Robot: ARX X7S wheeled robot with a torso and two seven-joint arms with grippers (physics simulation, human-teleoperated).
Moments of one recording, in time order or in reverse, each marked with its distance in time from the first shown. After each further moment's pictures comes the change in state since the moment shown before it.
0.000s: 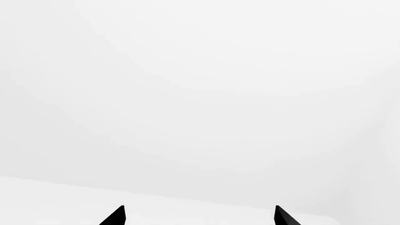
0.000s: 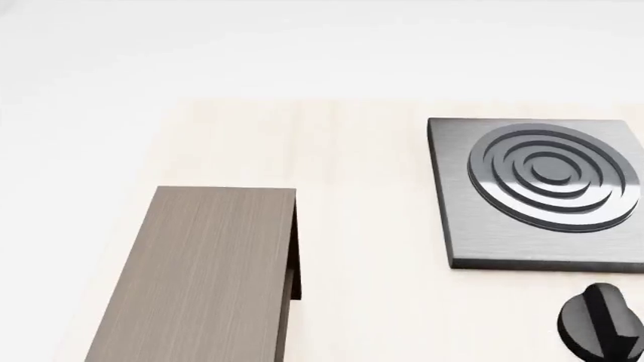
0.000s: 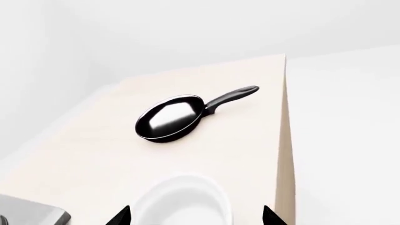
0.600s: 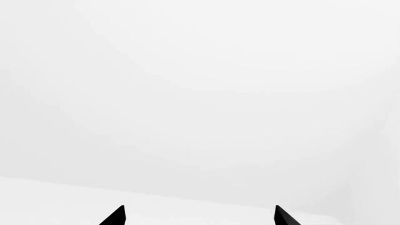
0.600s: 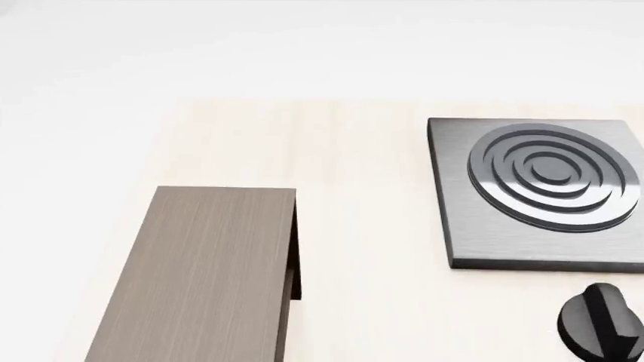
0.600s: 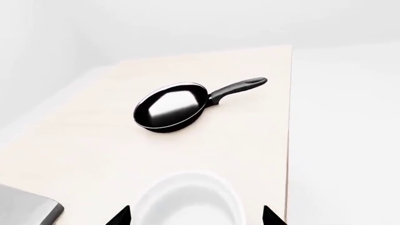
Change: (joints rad) left arm -0.002 -0.005 0.006 -0.002 0.005 -0.003 -0.007; right arm 0.159 0.110 -0.113 0.174 0.048 0.060 0.052
